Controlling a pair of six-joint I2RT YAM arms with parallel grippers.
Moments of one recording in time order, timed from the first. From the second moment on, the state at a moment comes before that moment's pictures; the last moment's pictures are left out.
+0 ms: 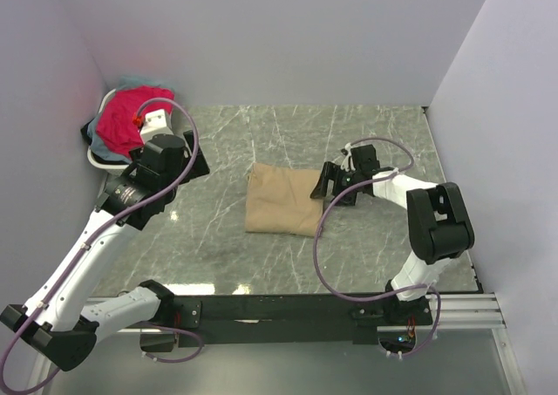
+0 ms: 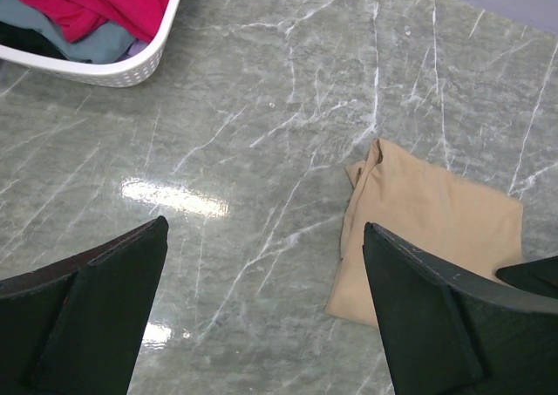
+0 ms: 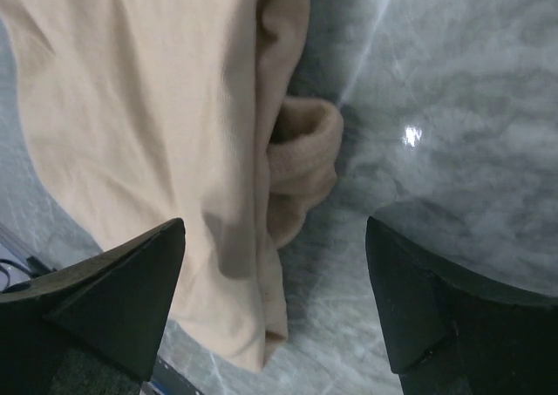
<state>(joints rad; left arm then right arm) -0.52 1.02 1.25 -0.80 -0.56 -0.57 0.21 1.69 0.92 -0.22 -0.43 0.45</state>
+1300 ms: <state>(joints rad) -0.52 1.10 1.21 -0.76 -0.48 -0.55 0.22 2.26 1.72 -0.25 -0.52 0.63</state>
